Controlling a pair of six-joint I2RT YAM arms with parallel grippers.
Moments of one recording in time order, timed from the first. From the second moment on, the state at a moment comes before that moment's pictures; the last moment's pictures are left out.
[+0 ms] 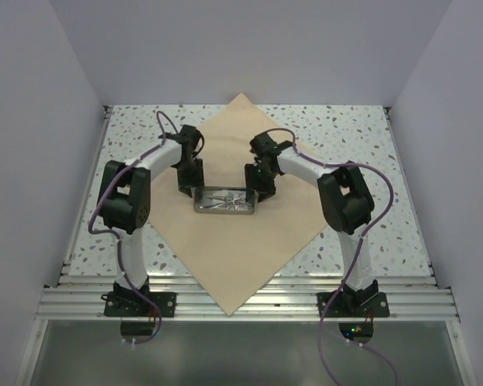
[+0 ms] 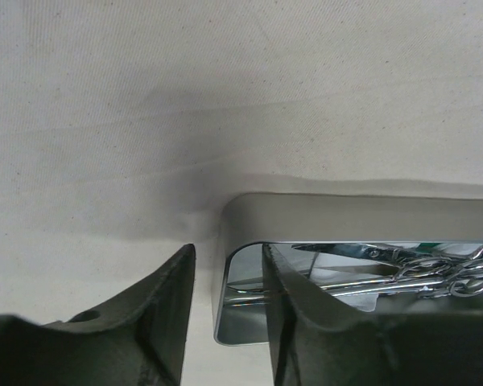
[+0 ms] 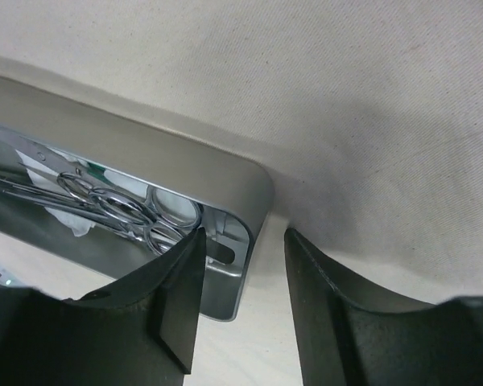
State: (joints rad) left arm -0.29 2.03 1.51 -0.88 0.06 -0.44; right arm 0.56 2.14 1.62 -0.75 -0.20 0.50
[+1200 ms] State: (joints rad) left arm -0.30 2.02 1.46 -0.77 0.21 -0.41; right arm 0.53 2.13 1.61 -0.81 -0.17 0.48
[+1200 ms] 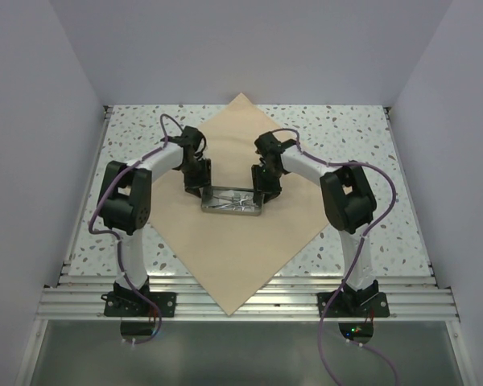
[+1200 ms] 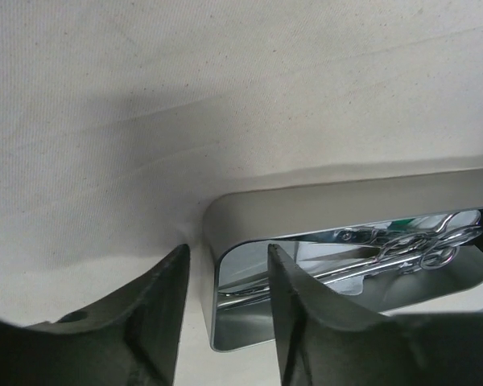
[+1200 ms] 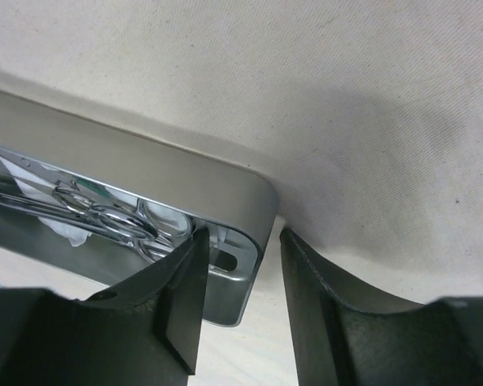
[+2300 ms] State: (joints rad) left arm -0.27 1.45 1.12 -0.73 0.20 -0.36; right arm 0.48 1.57 1.29 -0.91 -0.22 0.35
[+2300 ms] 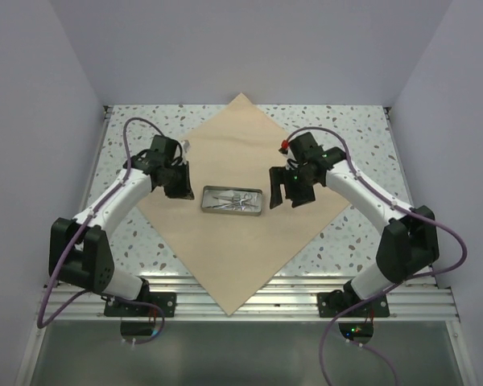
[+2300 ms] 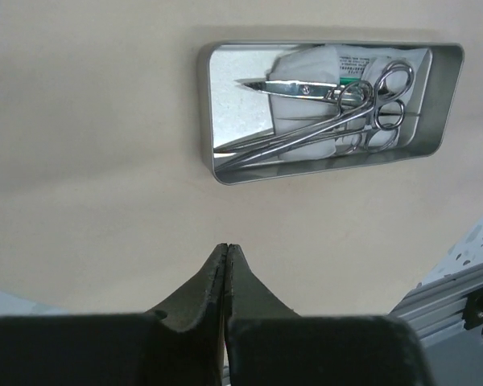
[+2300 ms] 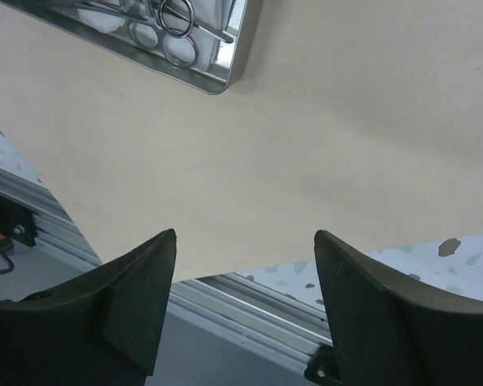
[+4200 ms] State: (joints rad) left arm -0.42 1.81 1.12 -0.57 0.21 -0.38; right arm 0.58 1.93 1.30 -0.59 -0.27 0.58
